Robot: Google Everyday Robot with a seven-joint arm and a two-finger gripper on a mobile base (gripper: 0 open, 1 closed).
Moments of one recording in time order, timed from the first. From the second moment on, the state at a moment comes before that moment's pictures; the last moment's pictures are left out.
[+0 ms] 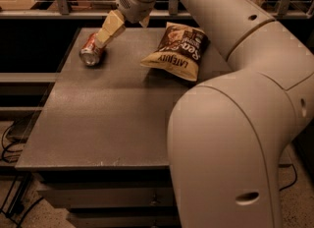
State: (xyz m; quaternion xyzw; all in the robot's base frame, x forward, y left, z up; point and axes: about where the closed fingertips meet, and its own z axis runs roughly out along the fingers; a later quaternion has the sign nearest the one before) arm 0.713 0.103 0.926 -0.43 0.87 0.15 0.21
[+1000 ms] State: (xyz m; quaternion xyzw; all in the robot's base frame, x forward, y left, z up) arm 0.726 0.106 0.909 -0.21 0.94 0.17 0.17
